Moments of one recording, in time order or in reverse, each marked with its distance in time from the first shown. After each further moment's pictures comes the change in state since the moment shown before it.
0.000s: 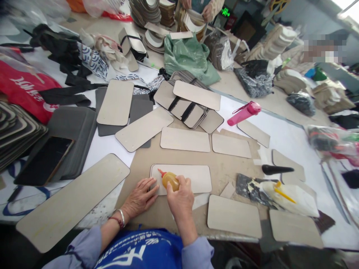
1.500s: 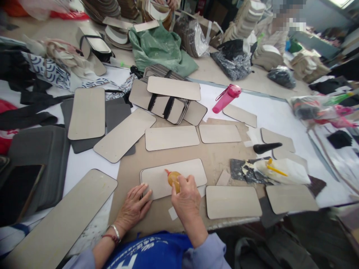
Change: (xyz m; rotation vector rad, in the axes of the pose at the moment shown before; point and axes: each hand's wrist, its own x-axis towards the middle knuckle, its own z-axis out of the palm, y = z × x) left_hand 0.005 0.002 -0.002 0.020 -0.007 0.019; right_hand 0.003 0.024 -0.029 -0.251 0.097 -0.075
